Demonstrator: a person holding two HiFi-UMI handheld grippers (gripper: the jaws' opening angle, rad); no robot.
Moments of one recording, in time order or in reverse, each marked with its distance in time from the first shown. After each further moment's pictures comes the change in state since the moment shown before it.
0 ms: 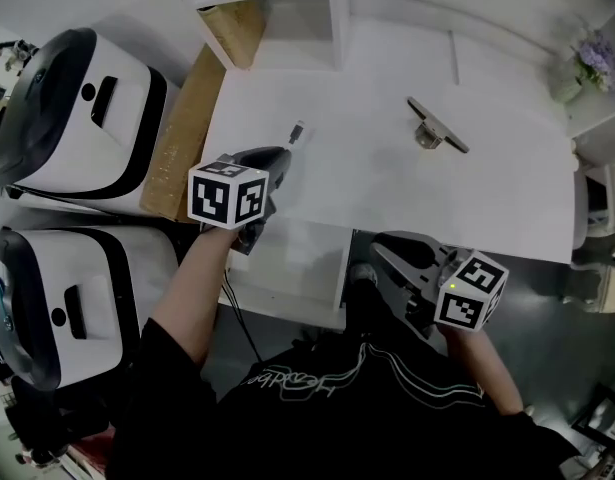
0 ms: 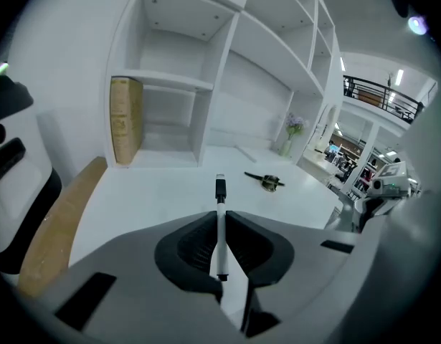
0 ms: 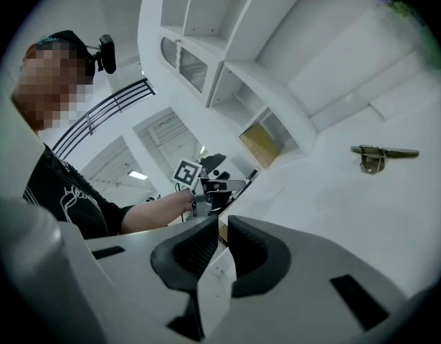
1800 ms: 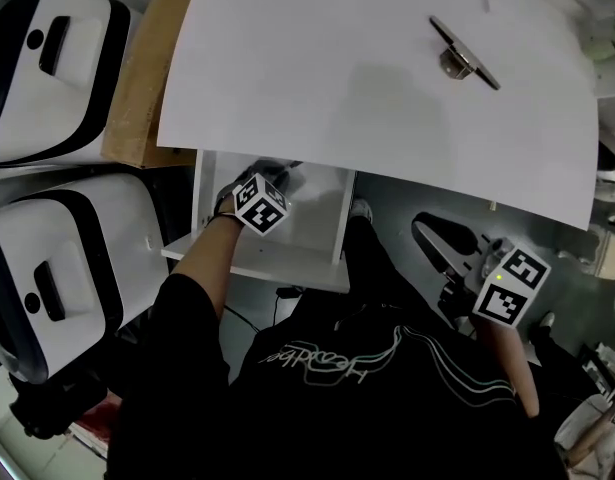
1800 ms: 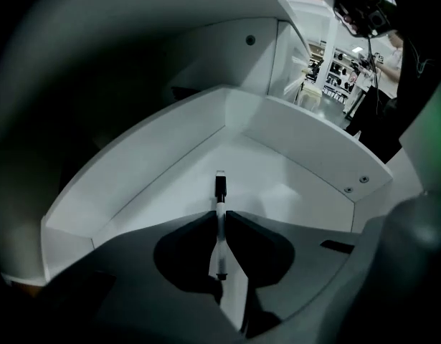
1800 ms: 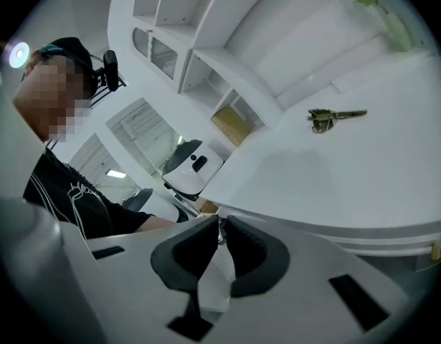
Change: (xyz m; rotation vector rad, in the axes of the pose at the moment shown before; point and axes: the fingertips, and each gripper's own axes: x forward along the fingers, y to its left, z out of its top) left arm 0.111 0.030 -0.320 0.534 0.477 -0.039; right arm -0.029 -0.050 -0.081 0.140 0.106 -0.153
